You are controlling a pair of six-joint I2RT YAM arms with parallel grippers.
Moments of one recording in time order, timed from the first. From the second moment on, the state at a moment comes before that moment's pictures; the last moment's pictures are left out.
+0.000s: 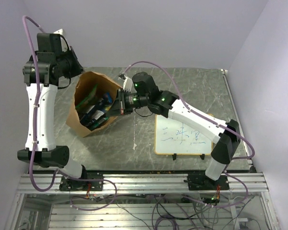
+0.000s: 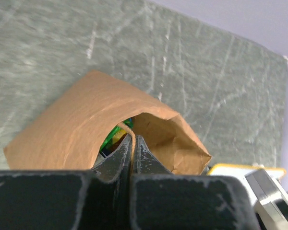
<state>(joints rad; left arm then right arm) -0.05 1.54 2.14 -1.18 0.05 -0.42 0.92 1.75 1.68 -0.34 -0.51 0.82</state>
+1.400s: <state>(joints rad) -0.05 1.16 1.58 -0.91 0.50 -0.61 1.00 1.49 1.57 -0.84 0.02 0.29</state>
